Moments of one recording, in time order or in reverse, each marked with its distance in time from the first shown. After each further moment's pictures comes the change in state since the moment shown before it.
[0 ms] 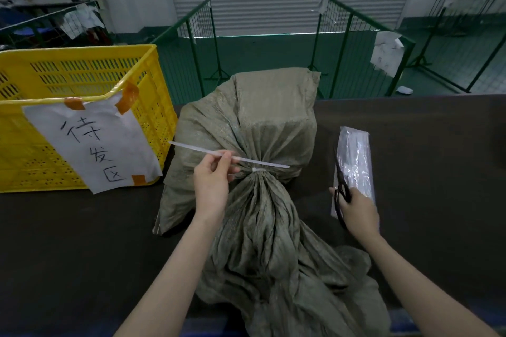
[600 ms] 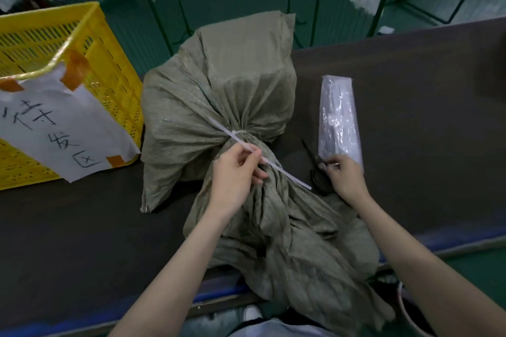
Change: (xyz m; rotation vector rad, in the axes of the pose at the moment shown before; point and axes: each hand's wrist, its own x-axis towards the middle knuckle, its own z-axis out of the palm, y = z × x) left_hand -0.050 -0.025 0.022 0.246 -0.408 -0.060; right_hand -0.020 0.024 0.013 0.199 -0.111 0.031
